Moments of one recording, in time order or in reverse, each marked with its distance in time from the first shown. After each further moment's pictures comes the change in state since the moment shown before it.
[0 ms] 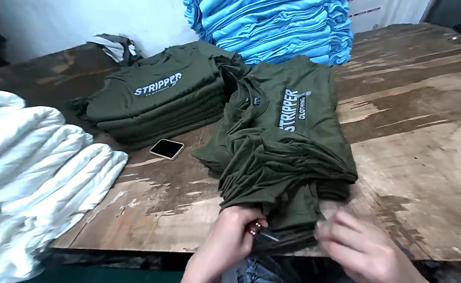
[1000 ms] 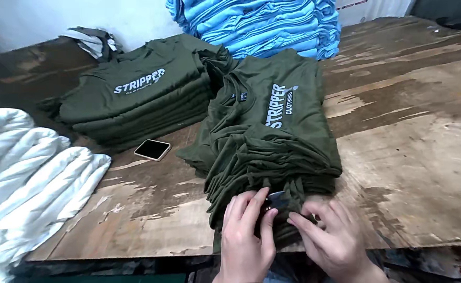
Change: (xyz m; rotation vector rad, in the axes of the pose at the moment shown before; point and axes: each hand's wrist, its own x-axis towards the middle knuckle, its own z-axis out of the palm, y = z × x) left_hand 0.023 0.055 0.050 0.138 0.514 -0.111; right_hand -0.005 -0.005 0.044 -0.304 0.329 0.202
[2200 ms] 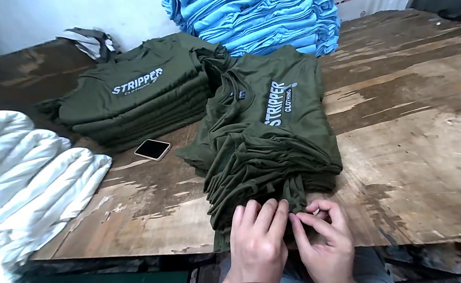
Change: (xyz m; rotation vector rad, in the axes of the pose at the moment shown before) left_hand -0.002 0.017 0.009 0.329 -0.001 0.261; right_hand -0.015 -0.036 0.024 0.252 0.238 0.568
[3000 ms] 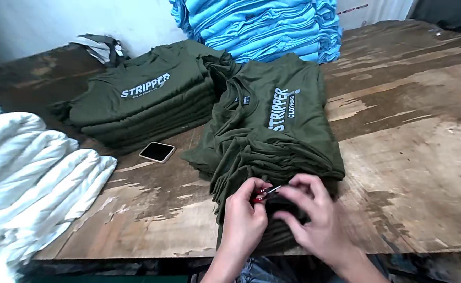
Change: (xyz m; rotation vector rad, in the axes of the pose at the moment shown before) left_hand 0.025 -0.040 0.007 -0.651 -0.181 -0.562; right_hand 0.055 0.009 0.008 0.067 -0.343 -0.283
